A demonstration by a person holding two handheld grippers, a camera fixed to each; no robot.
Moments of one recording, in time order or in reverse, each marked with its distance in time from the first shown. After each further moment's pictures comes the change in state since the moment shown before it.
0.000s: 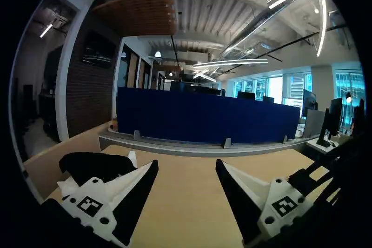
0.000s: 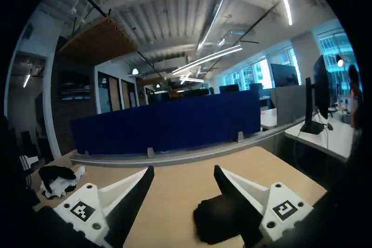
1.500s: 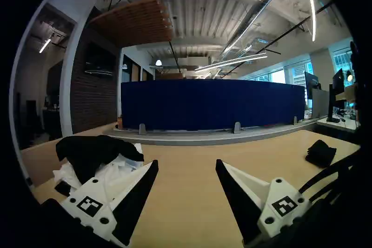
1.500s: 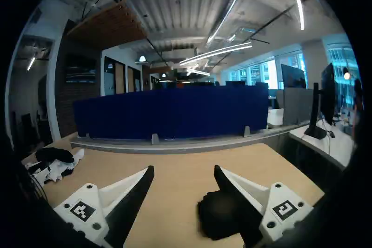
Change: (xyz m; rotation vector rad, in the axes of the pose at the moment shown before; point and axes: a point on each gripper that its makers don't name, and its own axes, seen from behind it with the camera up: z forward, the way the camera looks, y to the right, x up) left arm -0.117 -0.011 0.017 0.042 0.066 0.104; right arm -0.040 -0.027 0.016 0.025 -0.076 -0.101
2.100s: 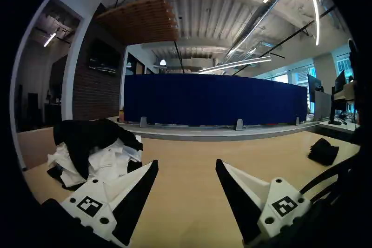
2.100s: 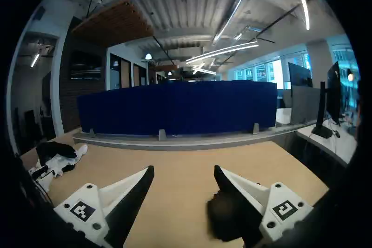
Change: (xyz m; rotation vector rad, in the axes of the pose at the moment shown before) left arm -0.038 0.000 0.003 0.022 0.014 -0.040; right arm -0.020 -0.021 0.021 0.038 -0.004 -0.009
